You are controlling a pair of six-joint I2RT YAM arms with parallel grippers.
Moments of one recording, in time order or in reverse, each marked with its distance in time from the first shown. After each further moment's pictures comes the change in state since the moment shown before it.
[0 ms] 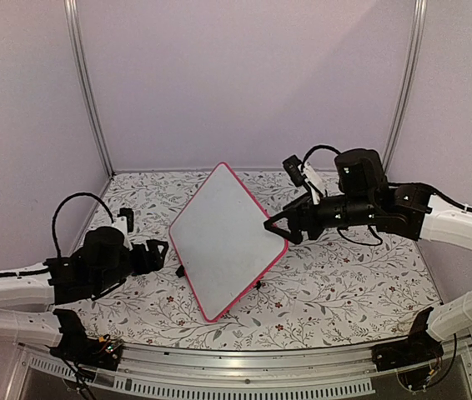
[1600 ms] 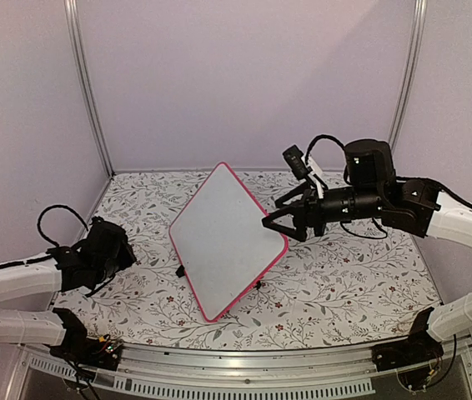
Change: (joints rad) left arm 0.205 0.084 0.038 -0.251 -0.164 -0.277; right arm 0.000 -0.024 0.029 0.037 -0.159 -0.053
